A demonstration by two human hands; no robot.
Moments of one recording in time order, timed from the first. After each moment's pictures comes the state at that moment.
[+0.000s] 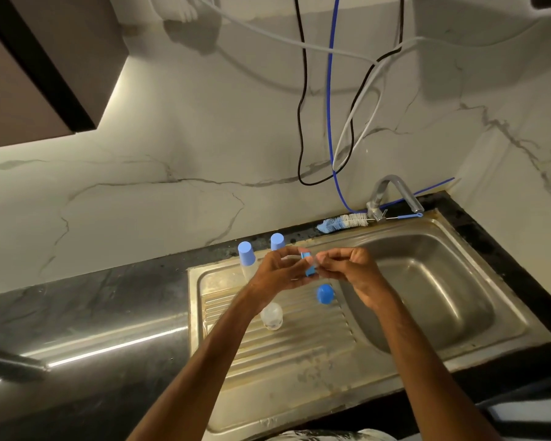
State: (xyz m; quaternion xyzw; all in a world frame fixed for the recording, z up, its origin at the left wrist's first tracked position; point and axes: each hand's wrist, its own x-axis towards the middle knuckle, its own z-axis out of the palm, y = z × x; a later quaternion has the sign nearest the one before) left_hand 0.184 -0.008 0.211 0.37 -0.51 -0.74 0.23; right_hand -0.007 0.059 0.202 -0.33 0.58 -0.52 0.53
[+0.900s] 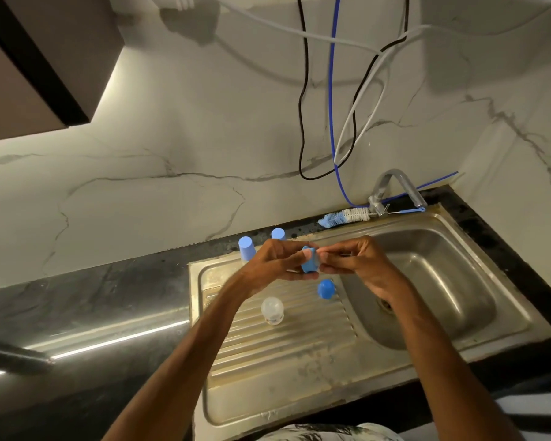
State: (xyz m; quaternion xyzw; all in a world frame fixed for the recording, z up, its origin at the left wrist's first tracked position) left_hand 0.192 -0.020 0.231 0.29 -0.61 -0.72 0.17; right_hand -0.020 0.063 0.223 -0.41 0.52 -0.50 0.56
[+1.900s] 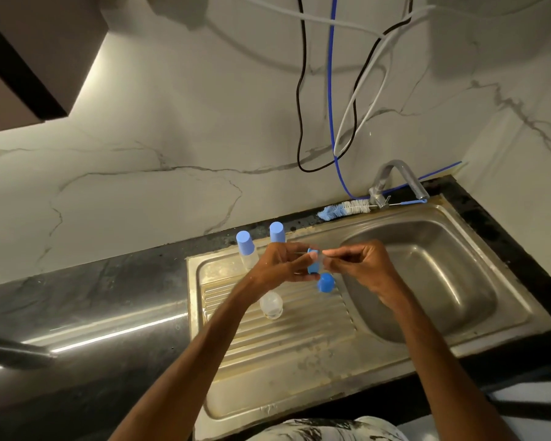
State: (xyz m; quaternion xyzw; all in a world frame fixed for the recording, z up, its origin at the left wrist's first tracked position) left_hand 0.178 -0.016 0.201 0.35 -0.59 -0.70 0.18; right_hand -0.024 0.071 0.189 -0.45 0.58 -0.51 0.44
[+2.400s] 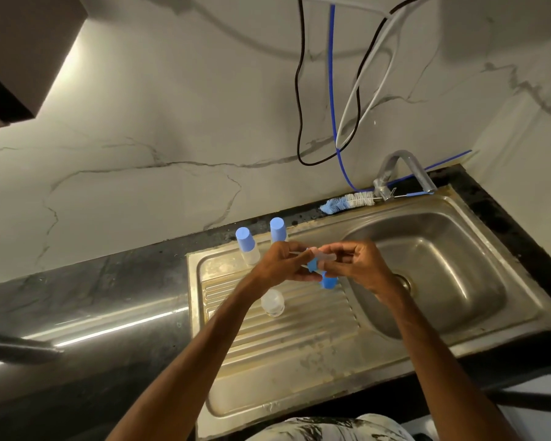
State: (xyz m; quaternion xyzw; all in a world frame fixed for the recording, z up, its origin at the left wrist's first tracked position) left_hand 0.166 -0.034 0.178 0.40 -0.60 -0.68 0.12; right_hand -0.029 0.054 0.163 -0.47 0.57 -0.47 0.49
